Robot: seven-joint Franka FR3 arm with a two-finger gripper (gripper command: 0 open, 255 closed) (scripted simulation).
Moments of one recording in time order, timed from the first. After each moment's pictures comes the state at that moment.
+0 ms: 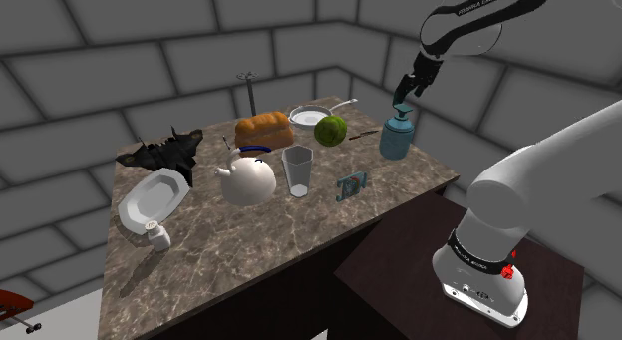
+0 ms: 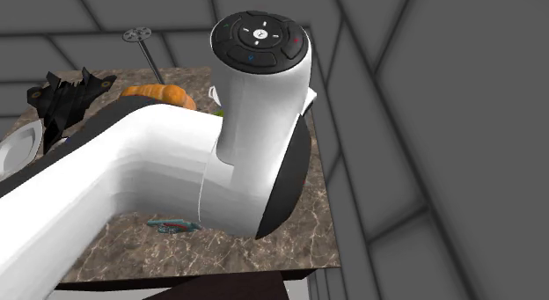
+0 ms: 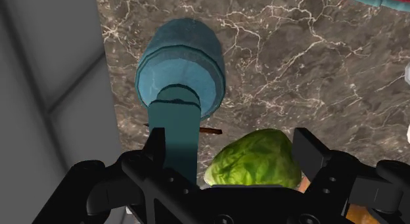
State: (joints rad) arm -0.24 -0.49 -0.43 -2.53 -0.12 2.35 -0.36
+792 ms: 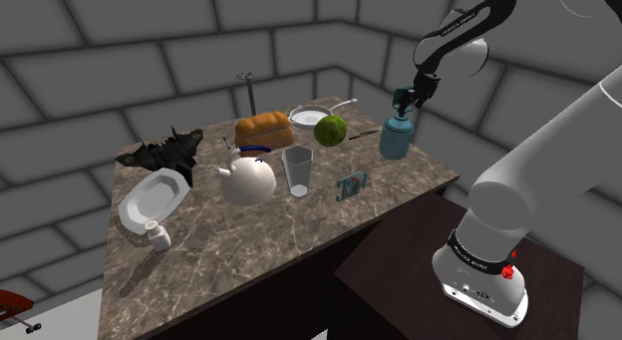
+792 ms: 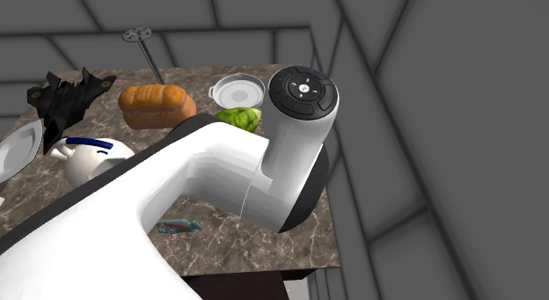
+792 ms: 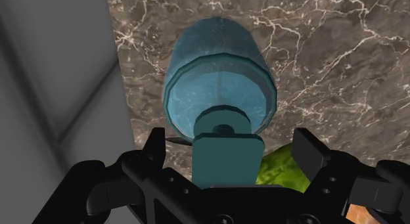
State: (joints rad) arm -0.21 -0.30 -0.55 -2.53 -0.04 2.55 -0.46
